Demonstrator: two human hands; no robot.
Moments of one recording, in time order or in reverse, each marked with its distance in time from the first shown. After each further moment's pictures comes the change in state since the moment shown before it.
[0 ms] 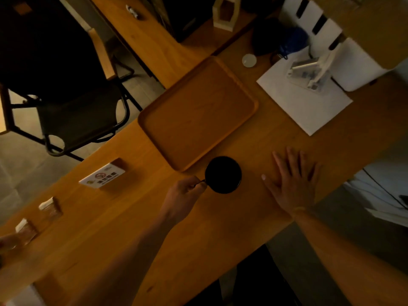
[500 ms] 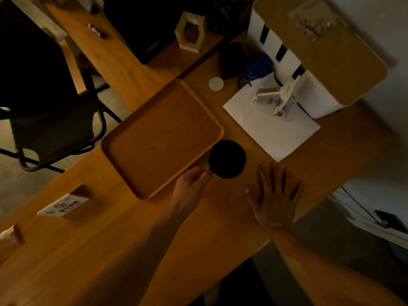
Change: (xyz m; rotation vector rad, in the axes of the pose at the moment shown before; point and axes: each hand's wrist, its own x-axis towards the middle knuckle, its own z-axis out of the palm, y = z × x) left_hand 0.089 0.097 0.066 -0.139 0.086 -0.016; right_hand 0.033 0.034 -0.008 0.089 -0.003 0.109
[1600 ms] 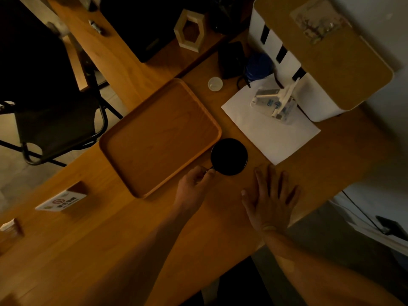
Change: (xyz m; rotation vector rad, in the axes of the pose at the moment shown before) left_hand 0.009 -0.005 0.024 -0.004 0.074 -0.004; right_hand 0.000 0.000 0.003 -0.024 0.026 -0.021
